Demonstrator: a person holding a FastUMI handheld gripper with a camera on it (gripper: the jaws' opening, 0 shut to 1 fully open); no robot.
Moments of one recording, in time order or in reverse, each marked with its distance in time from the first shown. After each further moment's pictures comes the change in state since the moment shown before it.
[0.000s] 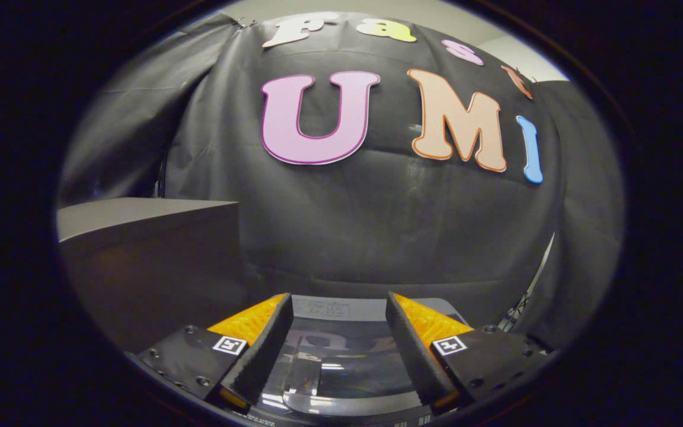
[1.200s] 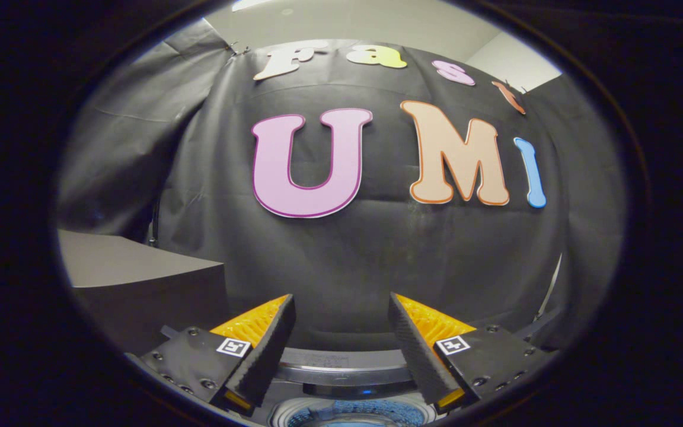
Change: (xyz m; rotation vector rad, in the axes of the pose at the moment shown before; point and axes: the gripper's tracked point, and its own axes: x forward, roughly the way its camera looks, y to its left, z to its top) arm 0.046 -0.007 0.062 0.037 -0.226 0.024
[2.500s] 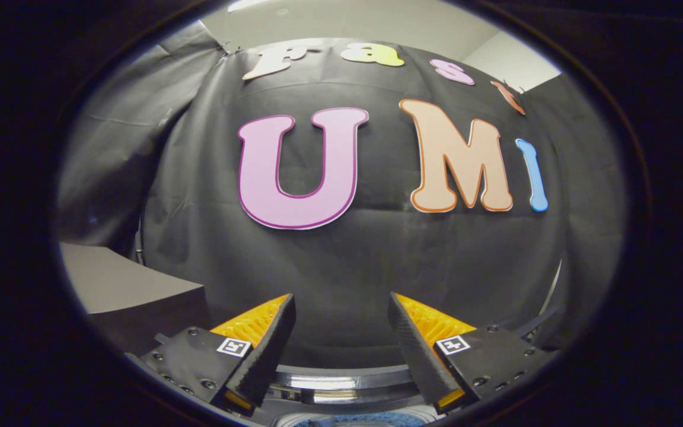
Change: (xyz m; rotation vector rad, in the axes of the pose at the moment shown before) arm 0.039 -0.005 0.021 0.014 -0.016 -0.030
